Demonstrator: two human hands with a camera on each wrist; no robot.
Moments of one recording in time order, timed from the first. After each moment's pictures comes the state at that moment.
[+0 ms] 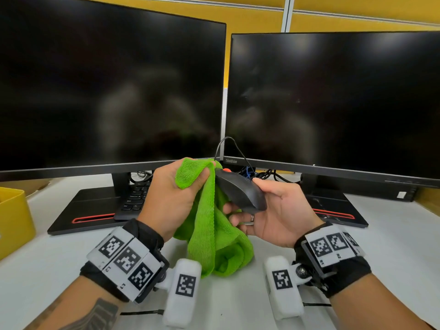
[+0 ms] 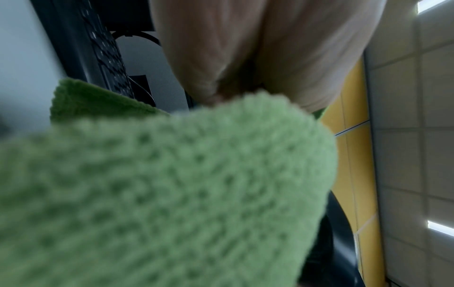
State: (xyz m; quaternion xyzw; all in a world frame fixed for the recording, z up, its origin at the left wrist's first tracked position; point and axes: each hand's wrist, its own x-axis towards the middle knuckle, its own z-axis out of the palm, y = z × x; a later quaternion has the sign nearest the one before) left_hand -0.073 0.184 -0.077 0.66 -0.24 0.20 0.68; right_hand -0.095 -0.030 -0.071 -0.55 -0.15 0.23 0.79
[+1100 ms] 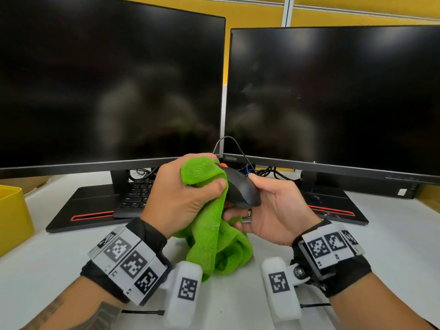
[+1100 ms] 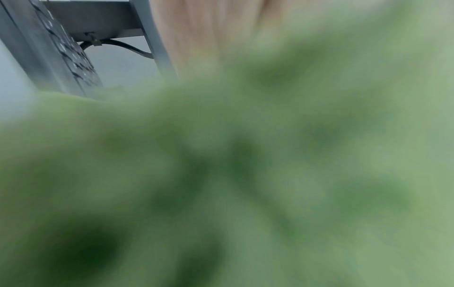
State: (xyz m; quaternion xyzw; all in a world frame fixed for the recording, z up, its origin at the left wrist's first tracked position) left_hand -0.077 0.179 -0.075 0.70 -0.26 0.23 0.62; right_hand -0.097 -0.021 -0.070 -0.55 -0.15 0.21 0.80
